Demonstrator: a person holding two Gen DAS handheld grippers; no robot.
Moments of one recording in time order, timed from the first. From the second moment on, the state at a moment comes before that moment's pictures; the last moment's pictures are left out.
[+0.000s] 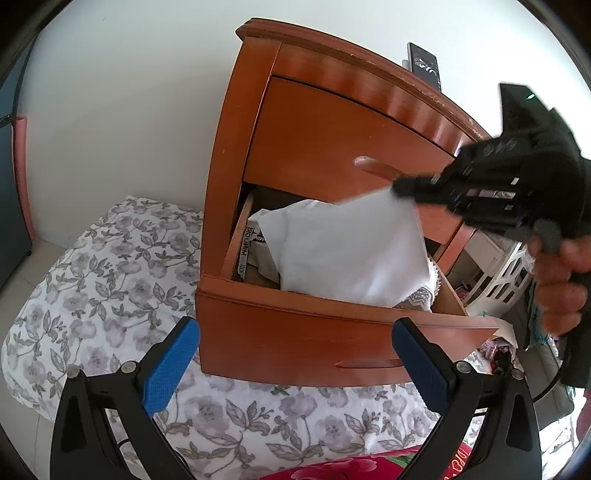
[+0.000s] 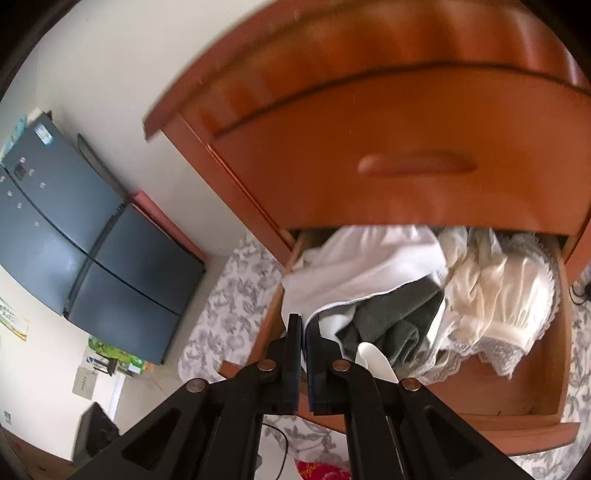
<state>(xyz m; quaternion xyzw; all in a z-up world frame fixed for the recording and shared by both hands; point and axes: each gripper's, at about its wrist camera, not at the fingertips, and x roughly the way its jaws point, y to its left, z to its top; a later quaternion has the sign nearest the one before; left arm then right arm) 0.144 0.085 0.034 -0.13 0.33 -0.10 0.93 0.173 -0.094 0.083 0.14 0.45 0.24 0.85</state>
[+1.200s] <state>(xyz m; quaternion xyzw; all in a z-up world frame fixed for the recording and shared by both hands) 0.142 0.076 0.033 -0.12 0.34 -0.12 0.93 0.179 -0.081 0.048 0.12 0.52 0.23 0.82</state>
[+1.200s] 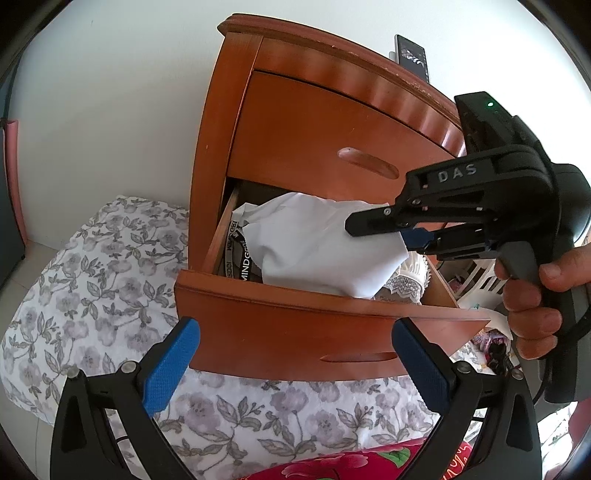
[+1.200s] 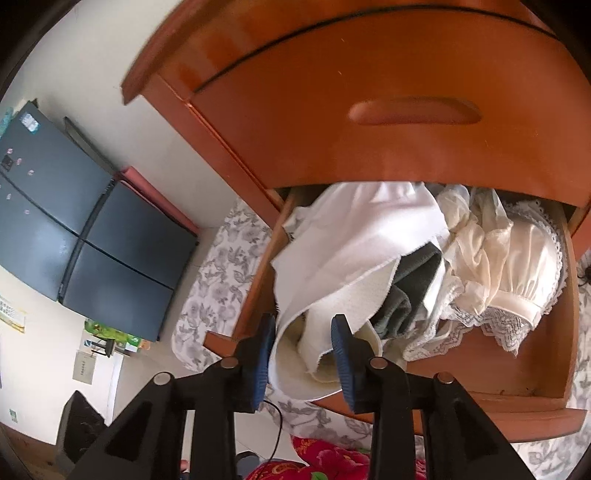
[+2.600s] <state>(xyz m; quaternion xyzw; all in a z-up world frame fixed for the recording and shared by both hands) 0.148 0.078 0.031 -0.11 0.34 -0.11 0.93 0.192 -0.095 0.080 0.30 0.40 0.38 0.78</state>
